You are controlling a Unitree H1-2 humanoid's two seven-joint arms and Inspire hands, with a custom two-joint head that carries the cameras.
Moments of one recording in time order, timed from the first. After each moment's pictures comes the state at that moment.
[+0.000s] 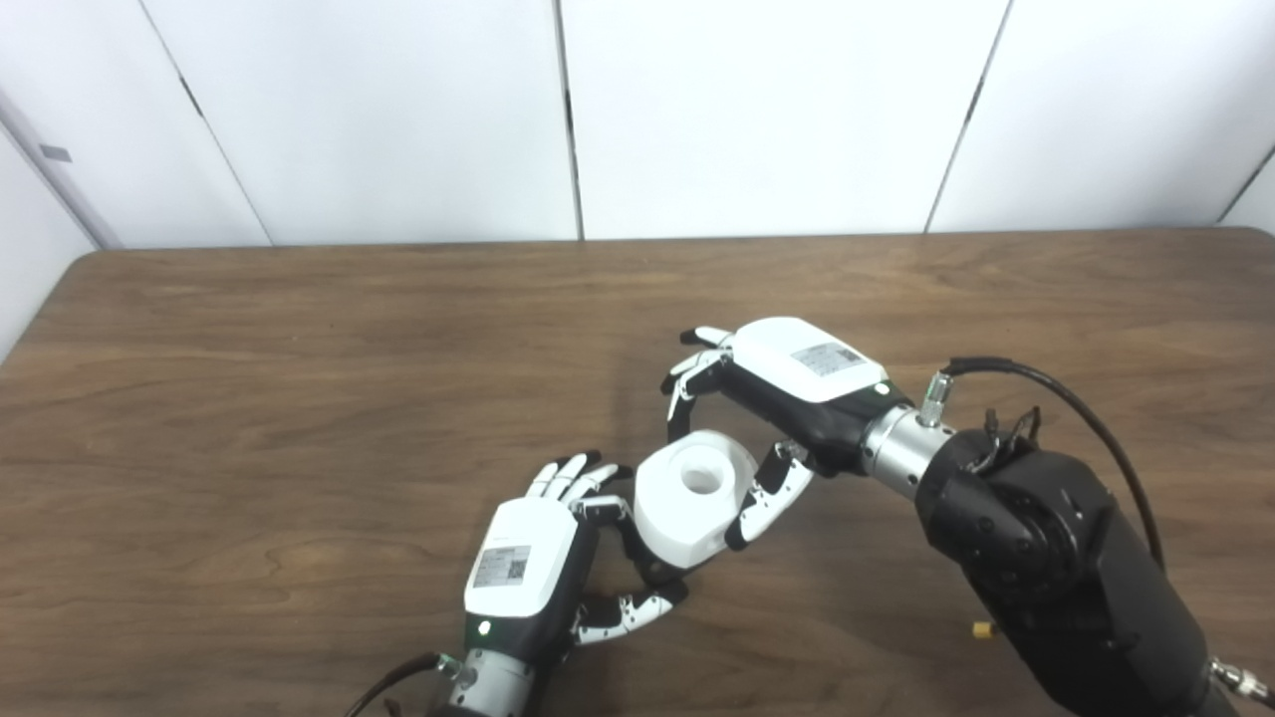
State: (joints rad) left arm 0.16 0.14 -0.45 -0.23 1.01 0.11 0.10; right arm -0.39 -0.33 0.45 -0.53 -0.84 0.34 0.75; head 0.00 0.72
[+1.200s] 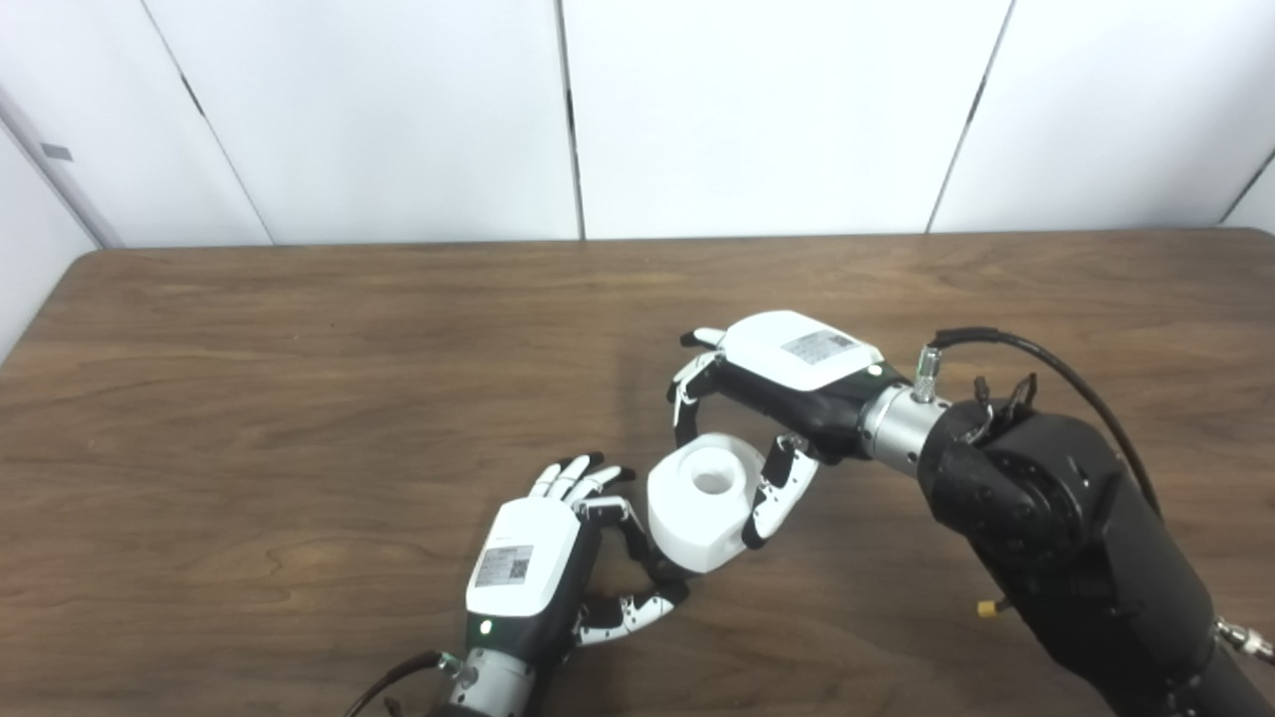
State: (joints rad) left arm 0.16 0.14 -0.45 -0.24 1.01 0.12 0.07; right arm -0.45 -0.35 0.44 -0.53 -0.87 0.33 0.87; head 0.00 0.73
